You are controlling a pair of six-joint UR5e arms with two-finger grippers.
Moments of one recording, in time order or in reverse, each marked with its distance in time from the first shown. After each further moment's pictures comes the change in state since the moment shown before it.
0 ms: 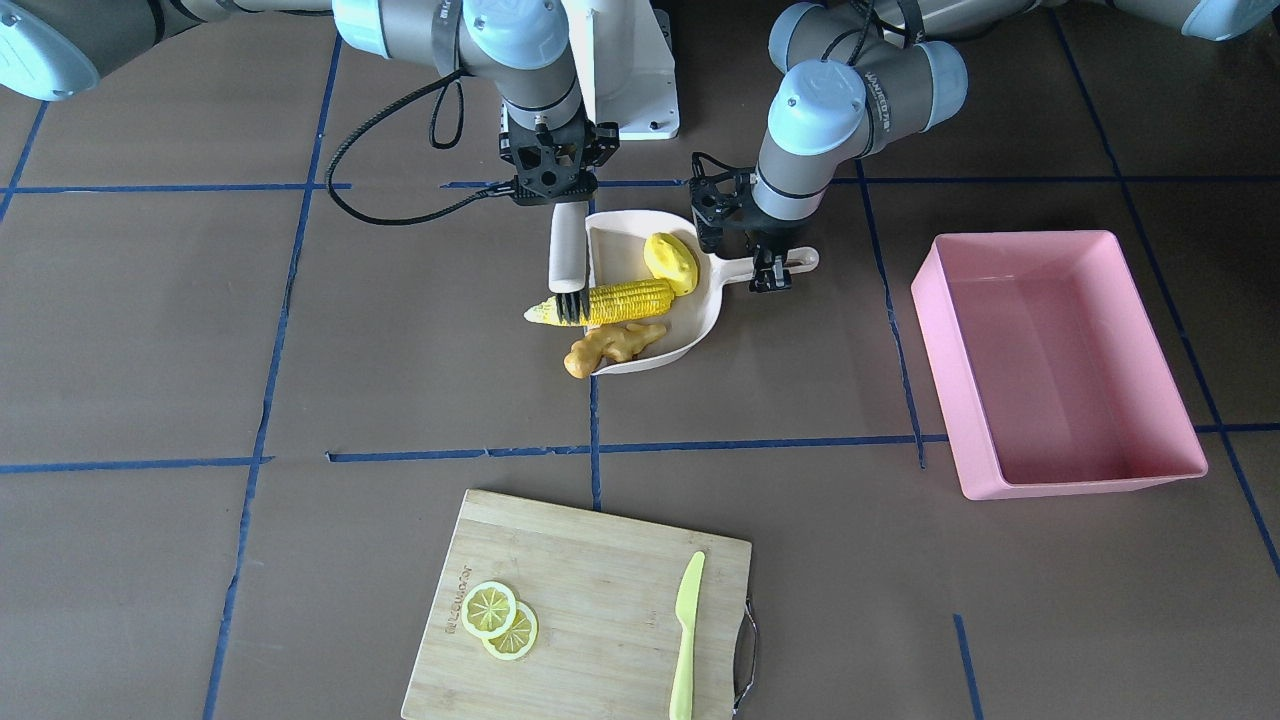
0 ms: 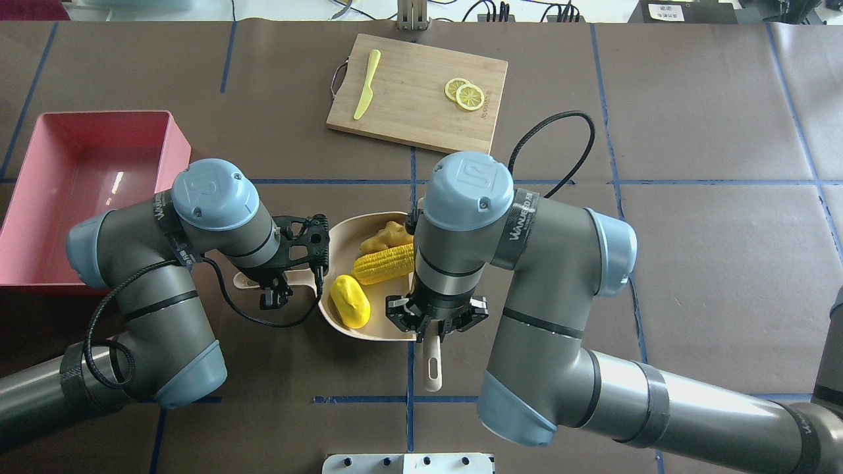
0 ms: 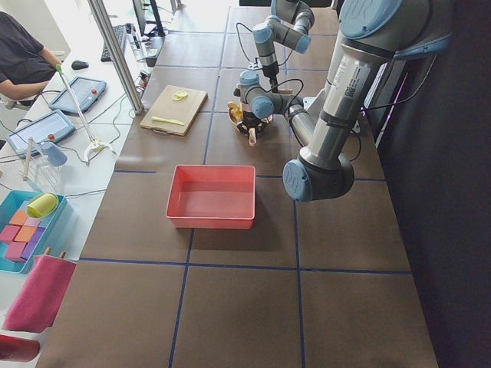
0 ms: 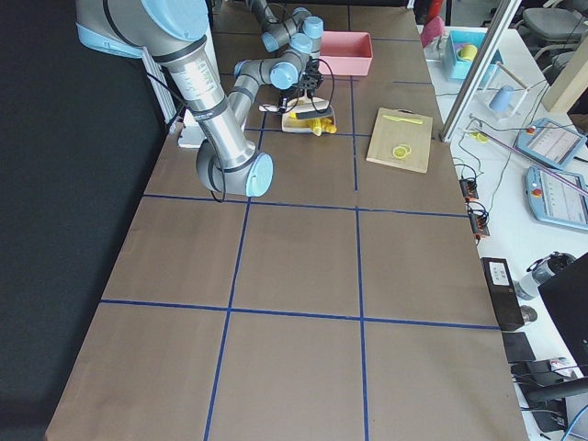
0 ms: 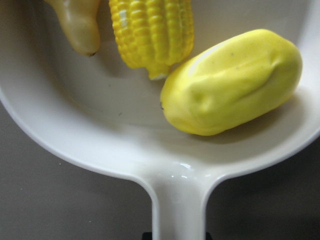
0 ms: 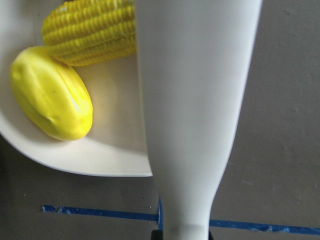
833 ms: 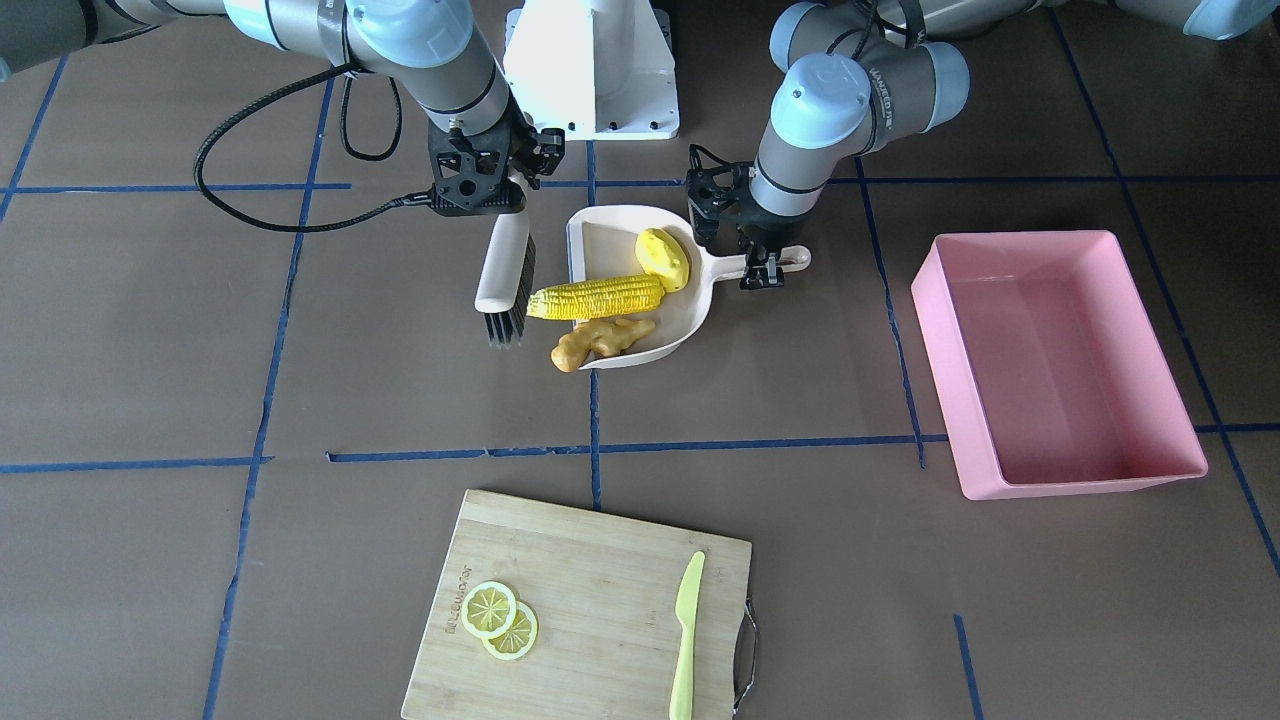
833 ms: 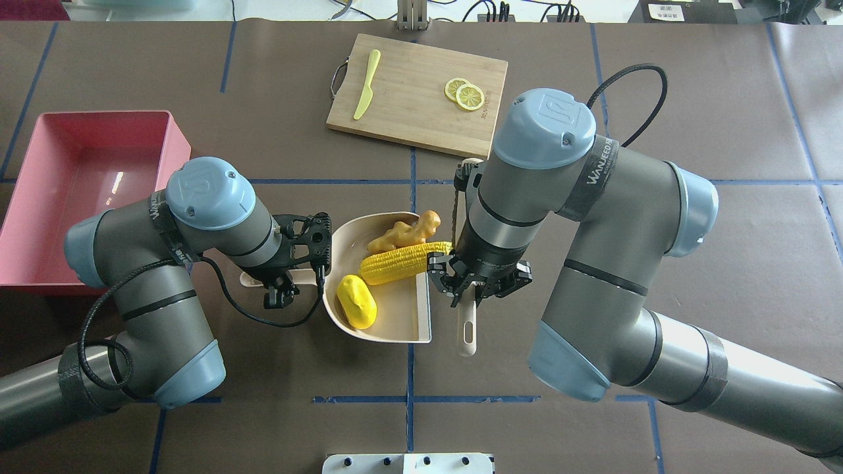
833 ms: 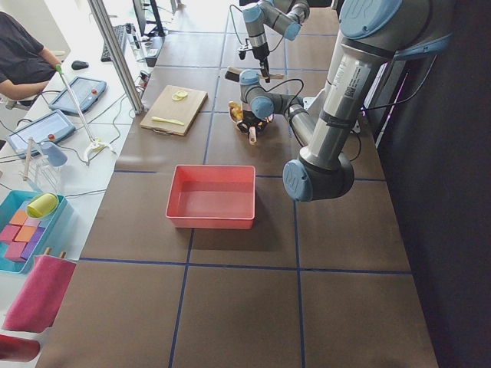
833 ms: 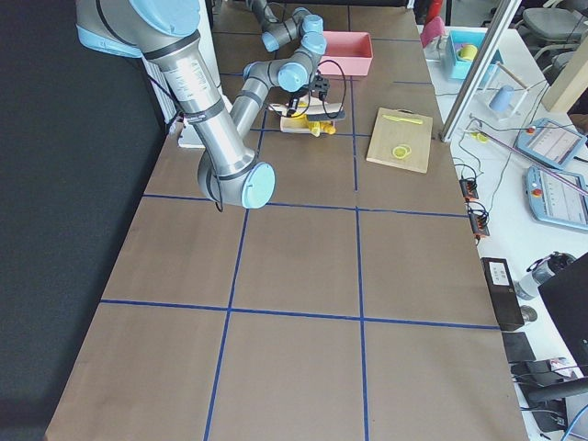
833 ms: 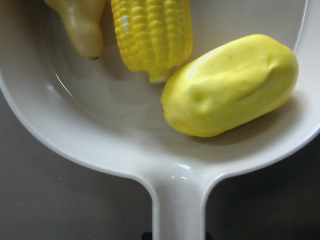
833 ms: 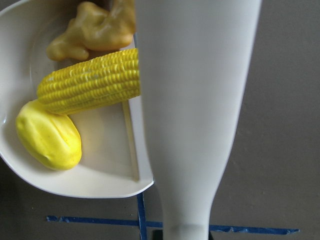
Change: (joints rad) left arm -0.002 0.004 -0.003 -0.065 -0.014 -0.001; right arm 0.105 -0.065 0.082 -0.023 0.067 -0.011
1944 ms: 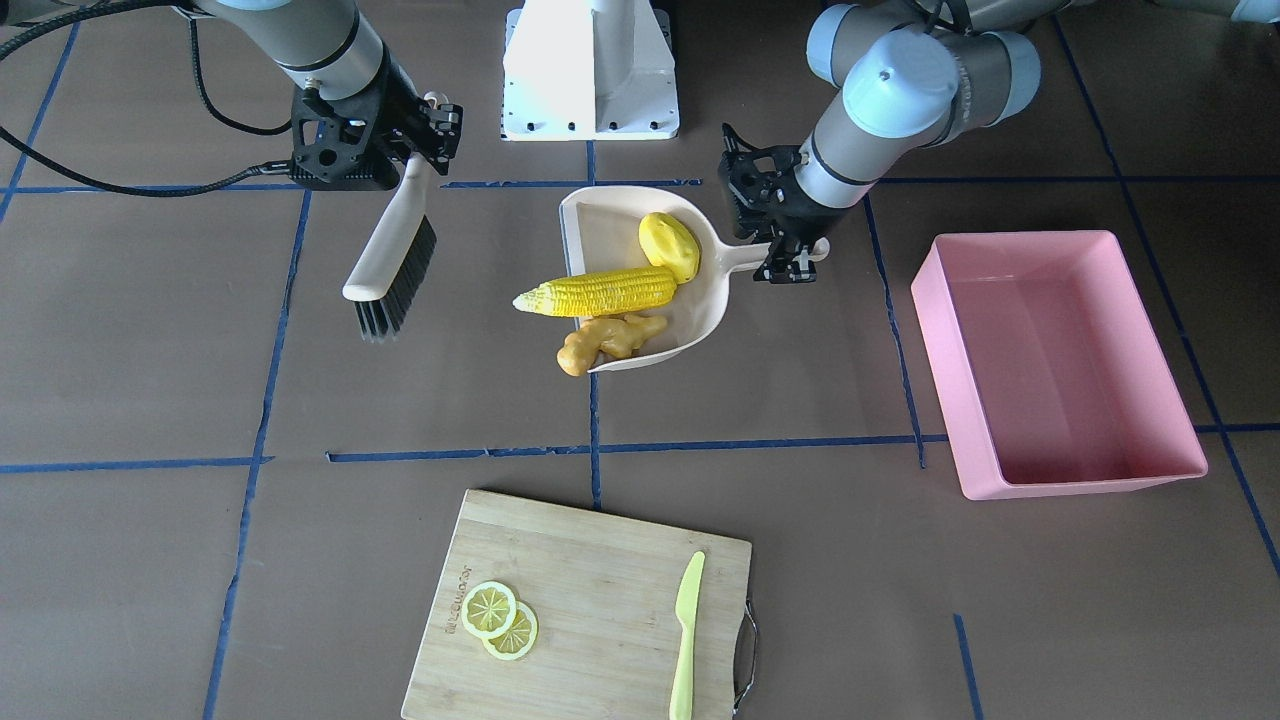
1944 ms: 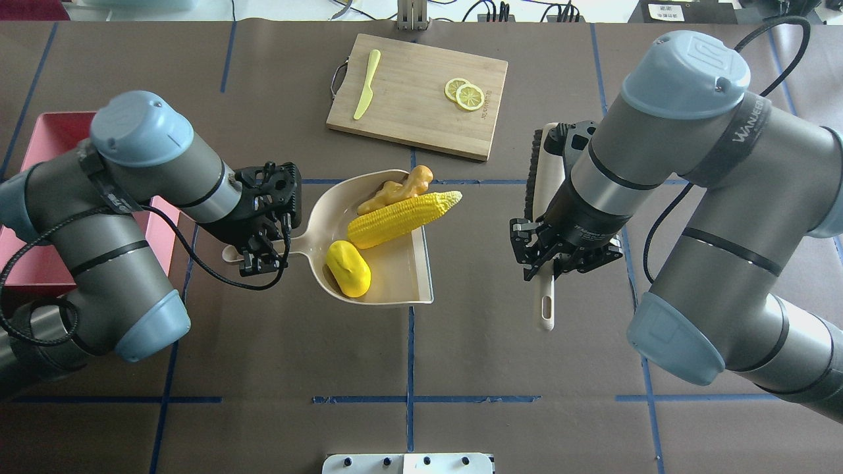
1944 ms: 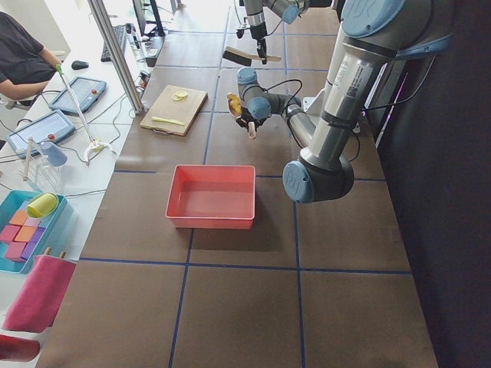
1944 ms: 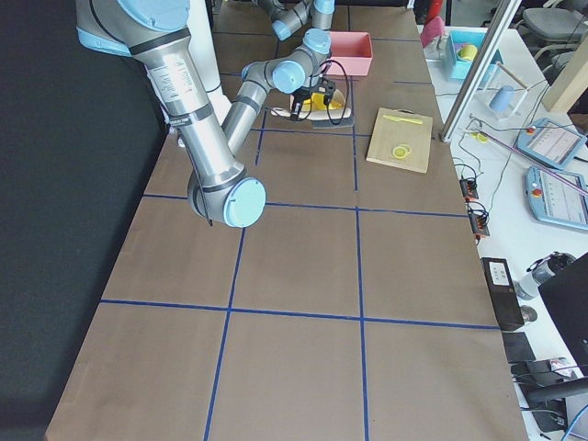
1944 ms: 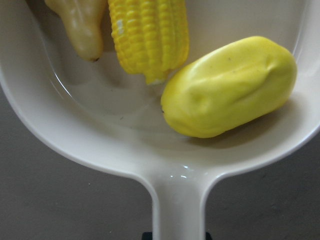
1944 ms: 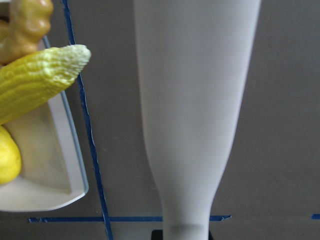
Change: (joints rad) left arm -0.160 0.036 -0.069 -0.043 -0.219 -0.032; right arm 0.140 -0.149 0.193 -0.106 0.049 -0.065
